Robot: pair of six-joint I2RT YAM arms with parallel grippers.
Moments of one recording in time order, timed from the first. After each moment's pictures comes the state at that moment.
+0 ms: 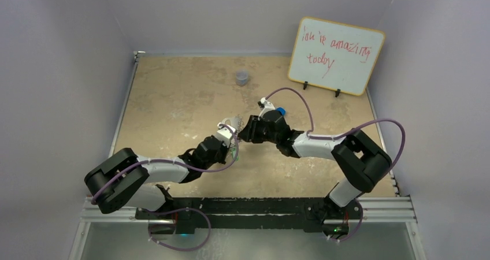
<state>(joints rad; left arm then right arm) -0.85 1.37 0.33 0.49 -0.24 -0.15 0.76 1.59 0.71 0.35 -0.10 0.77</state>
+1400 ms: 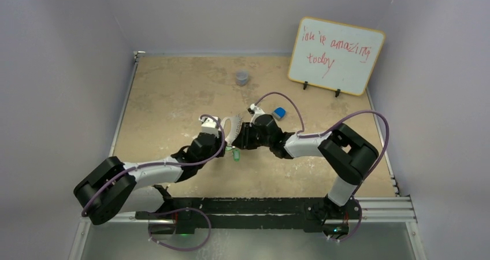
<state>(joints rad) -0.79 1.26 0.34 0.37 -0.34 -0.48 0.82 1.71 0.74 0.40 -0.18 0.74</state>
